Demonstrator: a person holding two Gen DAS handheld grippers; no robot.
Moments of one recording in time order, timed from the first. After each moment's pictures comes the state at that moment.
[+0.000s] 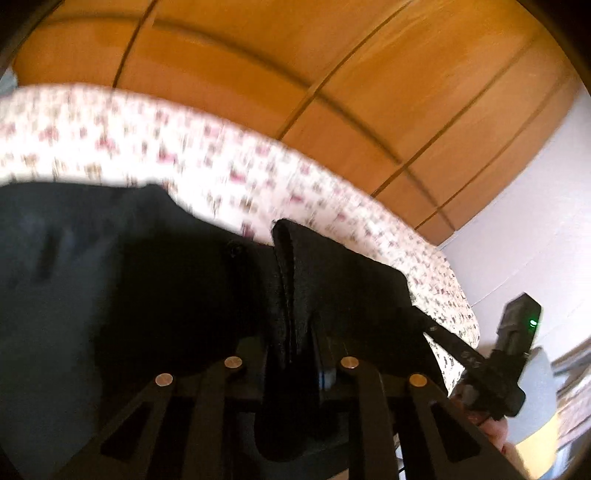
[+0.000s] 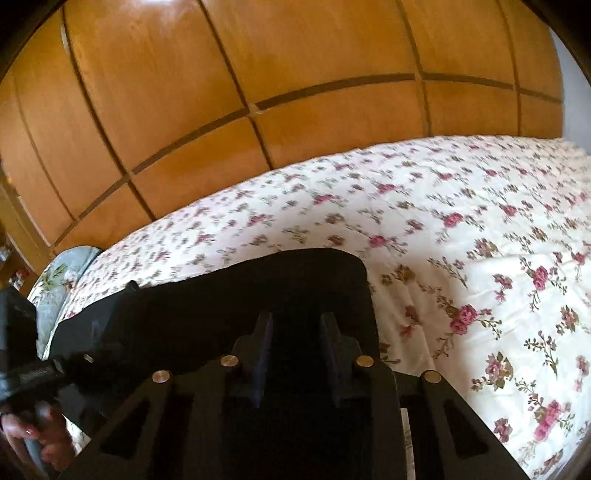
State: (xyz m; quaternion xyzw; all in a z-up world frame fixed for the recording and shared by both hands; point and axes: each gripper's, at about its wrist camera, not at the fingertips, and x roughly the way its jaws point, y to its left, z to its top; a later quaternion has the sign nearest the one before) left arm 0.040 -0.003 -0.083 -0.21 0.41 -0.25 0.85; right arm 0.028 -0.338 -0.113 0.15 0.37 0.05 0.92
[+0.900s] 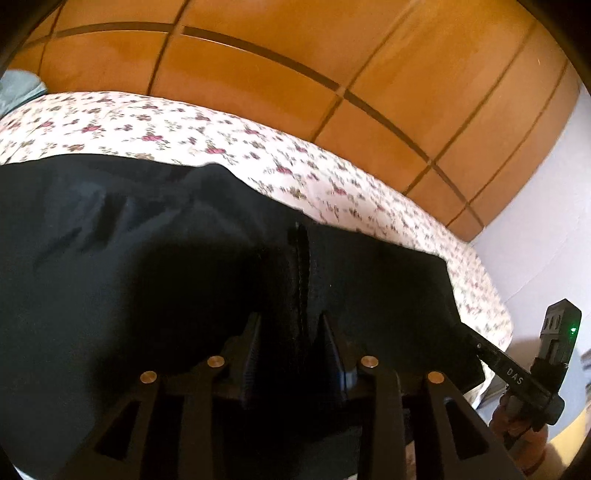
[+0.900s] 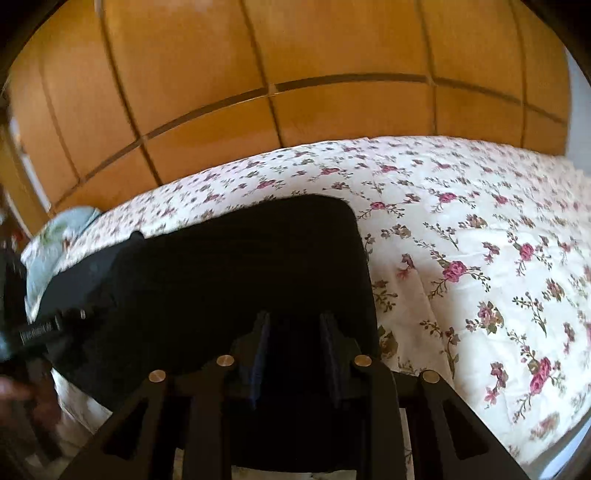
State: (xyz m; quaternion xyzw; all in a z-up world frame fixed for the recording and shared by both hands) left arm 0.028 0.021 -0.112 -0.20 0.41 -0.19 0.87; right arm -0.017 -0.323 -0.113 0.11 0.39 0.05 0.91
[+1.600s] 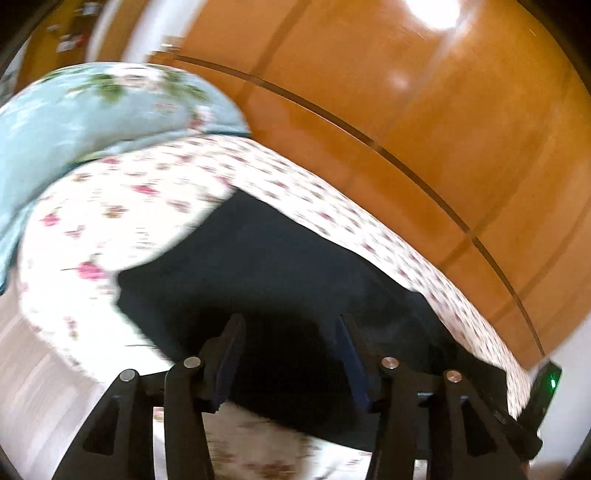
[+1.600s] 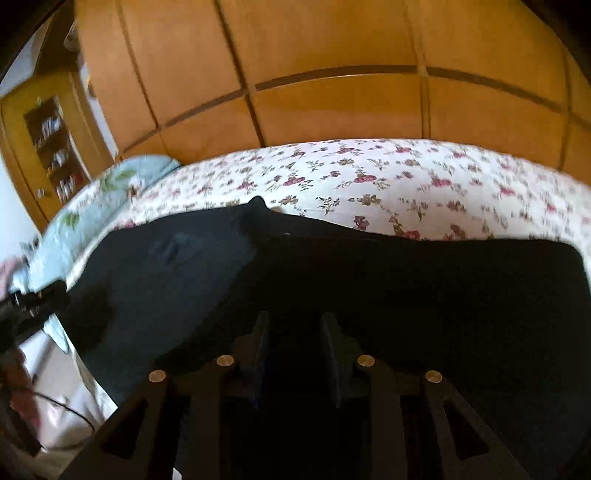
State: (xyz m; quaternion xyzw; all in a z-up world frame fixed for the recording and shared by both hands) left arm -0.072 0.210 -0.101 -0.31 0.30 0.08 0.90; right arm 0.035 -0.186 -0.140 0.08 0.40 0.21 0.89
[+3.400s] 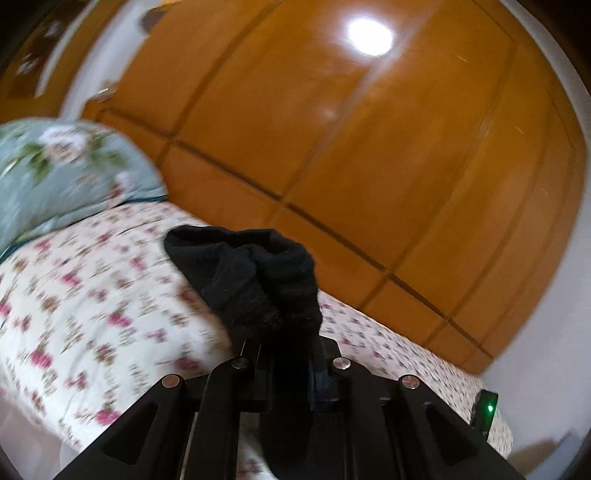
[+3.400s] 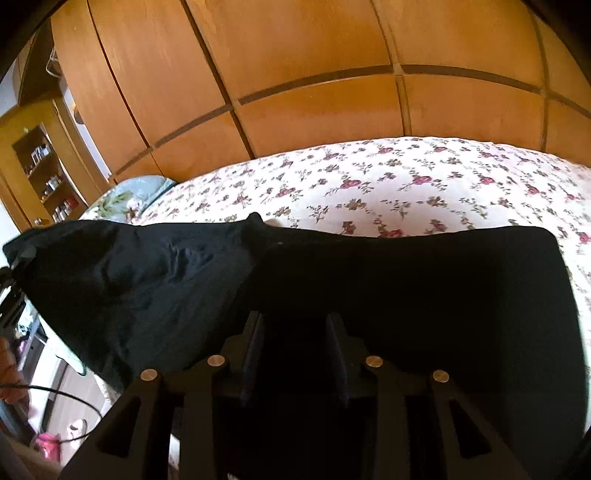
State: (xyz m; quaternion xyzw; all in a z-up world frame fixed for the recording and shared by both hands) left arm -0.069 0.187 -0.006 -0.28 0.19 -0.07 0.94; right arm 0.023 -0.204 -0.111 0.11 0.41 0.19 0.89
